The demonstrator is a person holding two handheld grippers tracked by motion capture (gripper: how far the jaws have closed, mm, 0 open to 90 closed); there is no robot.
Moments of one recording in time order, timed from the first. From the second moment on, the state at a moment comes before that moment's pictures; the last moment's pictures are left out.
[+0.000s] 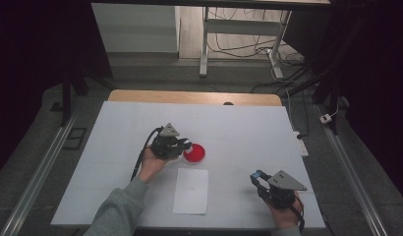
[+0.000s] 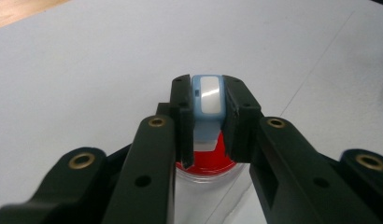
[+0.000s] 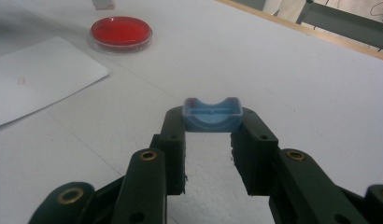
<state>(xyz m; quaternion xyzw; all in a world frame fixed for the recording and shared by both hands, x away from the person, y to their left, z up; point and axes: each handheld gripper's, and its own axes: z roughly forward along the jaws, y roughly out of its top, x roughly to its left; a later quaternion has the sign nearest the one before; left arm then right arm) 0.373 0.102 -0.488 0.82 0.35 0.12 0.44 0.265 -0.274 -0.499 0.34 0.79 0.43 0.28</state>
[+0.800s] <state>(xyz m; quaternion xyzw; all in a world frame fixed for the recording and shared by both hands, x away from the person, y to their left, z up) 0.361 0.107 -0.470 0.82 0.32 0.09 0.47 0.265 -0.275 -0.499 0.34 0.79 0.43 0.29</state>
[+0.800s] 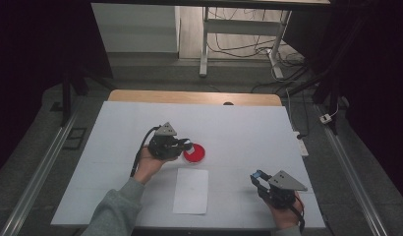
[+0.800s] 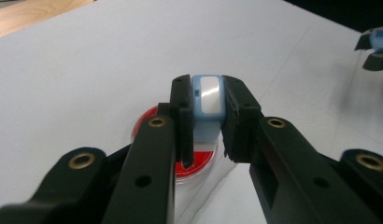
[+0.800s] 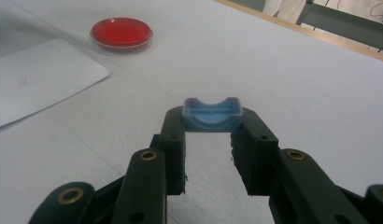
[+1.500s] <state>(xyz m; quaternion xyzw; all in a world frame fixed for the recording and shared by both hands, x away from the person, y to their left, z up) 0.341 0.104 -0.452 0.82 0.29 0.09 0.48 0.265 -0.275 -0.499 0.33 0.79 0.43 0.29</state>
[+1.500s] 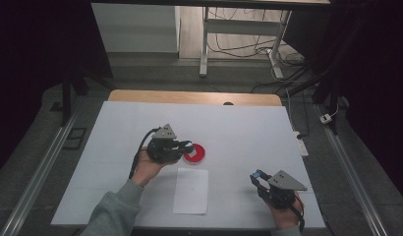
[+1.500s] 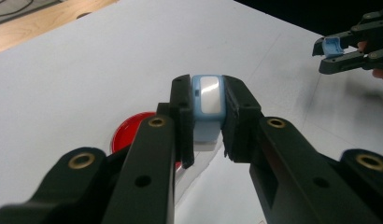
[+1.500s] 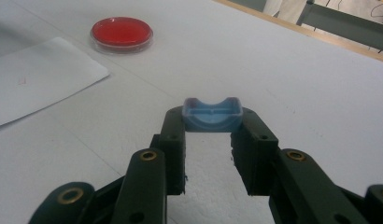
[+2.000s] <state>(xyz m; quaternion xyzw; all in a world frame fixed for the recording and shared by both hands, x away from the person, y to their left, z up) 0.323 0.107 -0.443 0.83 0.27 0.09 0.49 0.265 -0.274 -0.499 0.33 0.79 0.43 0.29</state>
